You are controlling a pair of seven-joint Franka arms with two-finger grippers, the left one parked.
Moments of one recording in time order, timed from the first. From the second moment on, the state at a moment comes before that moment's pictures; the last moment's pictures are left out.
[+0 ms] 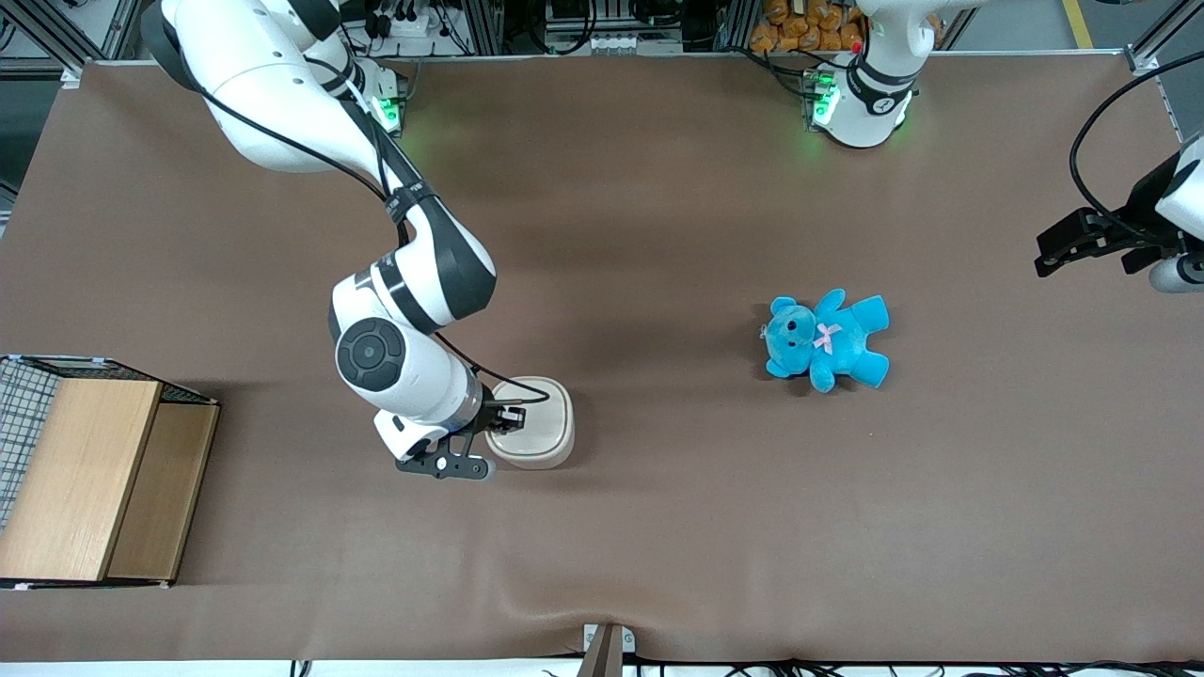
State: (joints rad) arm 0.34 0.78 0.16 -1.20 0.04 2.05 0.56
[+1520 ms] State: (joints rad) arm 0.35 0.79 0.16 -1.10 0.07 1.88 0.62
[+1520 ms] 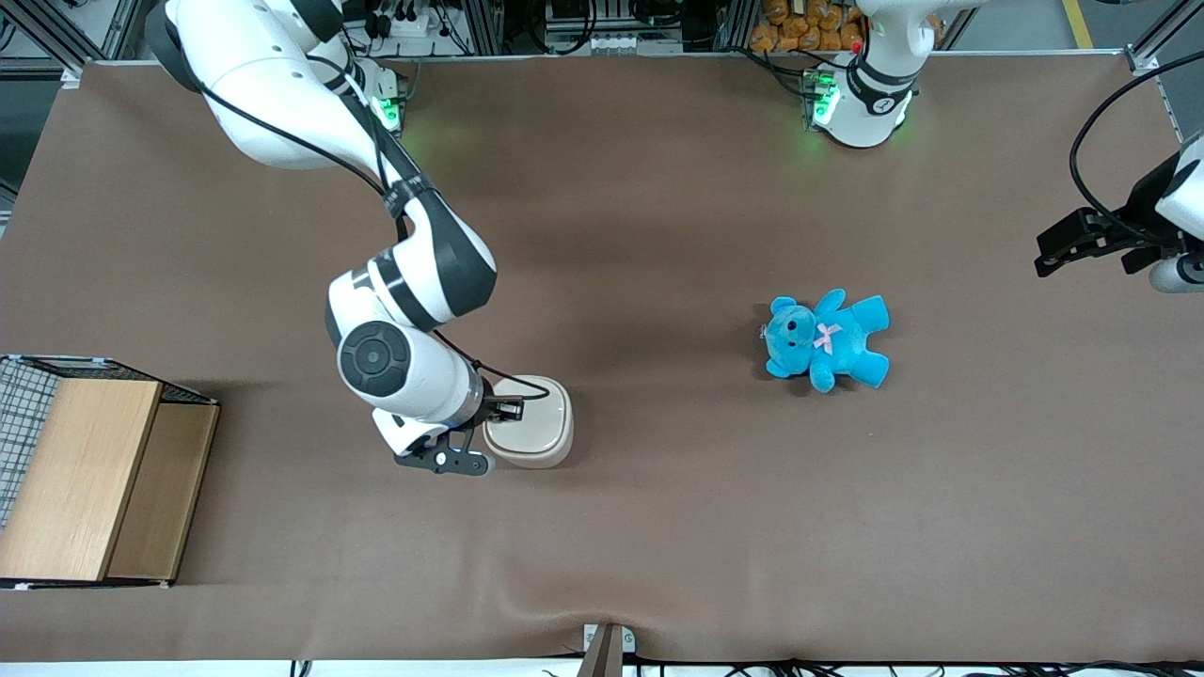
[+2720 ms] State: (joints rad) arm 0.35 0.68 0.17 -1.00 0.17 1.71 0.76
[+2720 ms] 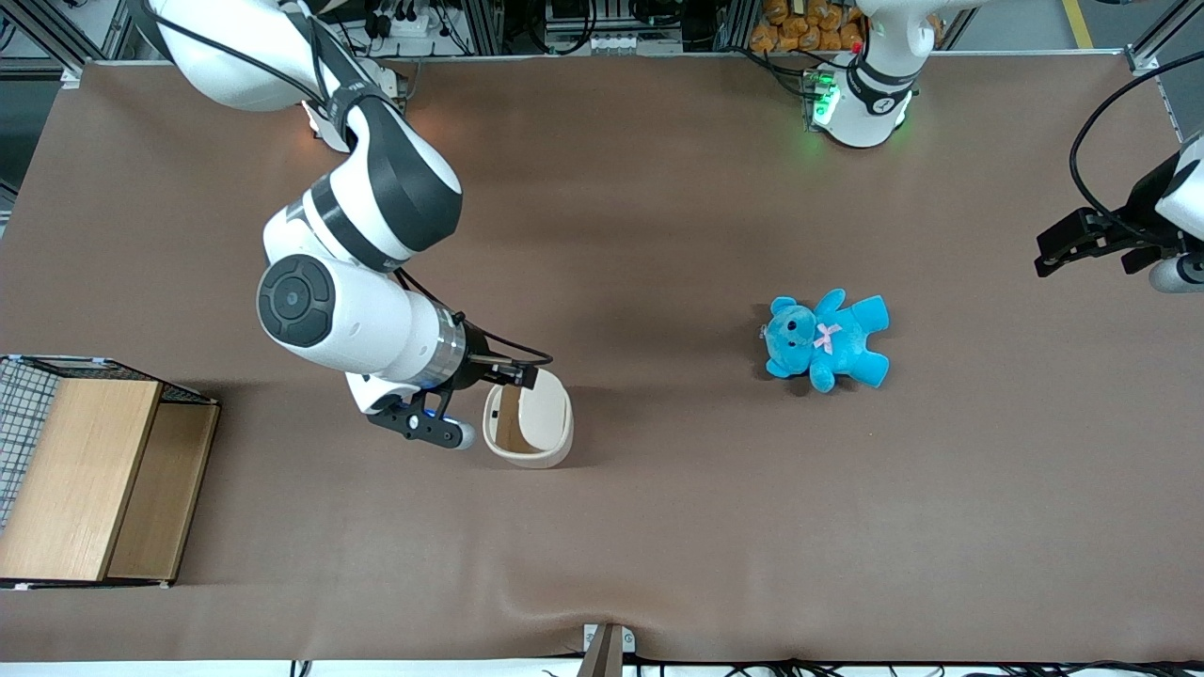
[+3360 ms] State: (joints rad) arm 0.17 0.49 0.17 -0.99 0.04 1.43 0.57
